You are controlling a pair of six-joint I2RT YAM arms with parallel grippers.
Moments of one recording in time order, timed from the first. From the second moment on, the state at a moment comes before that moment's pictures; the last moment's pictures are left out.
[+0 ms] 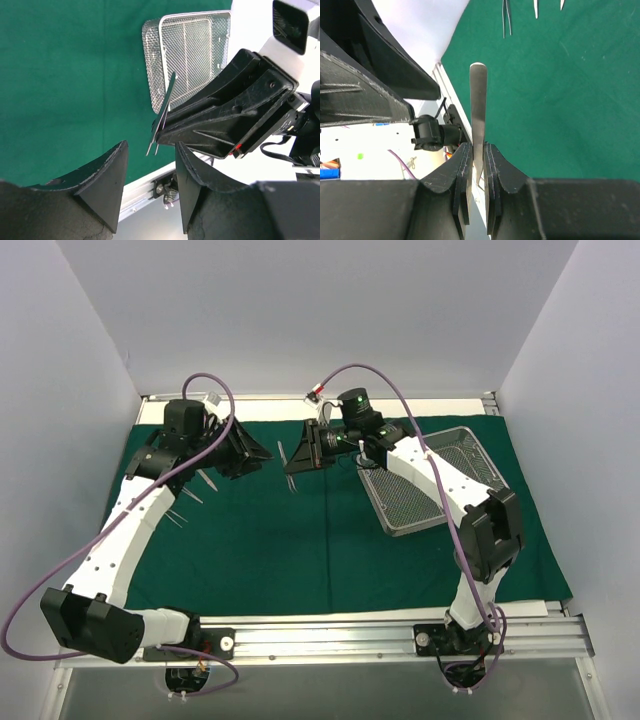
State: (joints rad) left arm -0.29 1.30 1.36 -0.71 0.39 -0.86; right arm 0.60 1.78 1.56 -0.34 -0.79 0.55
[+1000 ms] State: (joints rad) left arm -0.38 1.43 1.47 -0.76 0.28 -0.81; right arm 0.63 1.80 1.60 -0.40 -0.81 0.50
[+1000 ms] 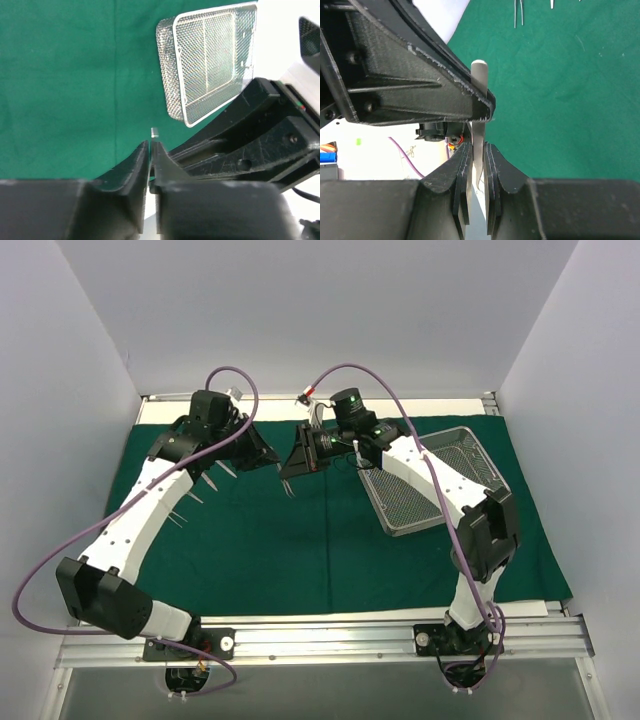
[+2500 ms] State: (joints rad) left arm 0.43 1.95 1.53 -1.11 -0.01 -0.33; right arm 0.38 1.83 1.49 -0.73 -0.44 0.31
